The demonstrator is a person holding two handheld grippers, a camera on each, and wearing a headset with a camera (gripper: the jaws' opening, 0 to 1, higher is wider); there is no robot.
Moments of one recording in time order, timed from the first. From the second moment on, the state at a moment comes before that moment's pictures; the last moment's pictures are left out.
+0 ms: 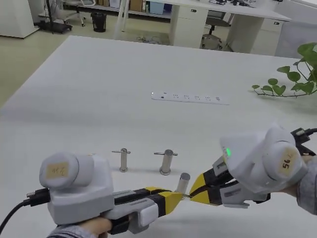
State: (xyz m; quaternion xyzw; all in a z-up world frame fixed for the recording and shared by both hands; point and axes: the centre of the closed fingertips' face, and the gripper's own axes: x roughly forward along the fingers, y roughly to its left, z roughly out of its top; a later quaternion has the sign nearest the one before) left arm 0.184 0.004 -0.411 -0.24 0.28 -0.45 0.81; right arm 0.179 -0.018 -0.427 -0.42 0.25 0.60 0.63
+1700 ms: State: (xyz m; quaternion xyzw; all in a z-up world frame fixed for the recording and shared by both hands) left arm 0.172 -0.005 -0.407 -0.09 0.22 -0.52 0.82; right arm 0.168 -0.022 -0.430 -0.40 0.28 0.61 0.62
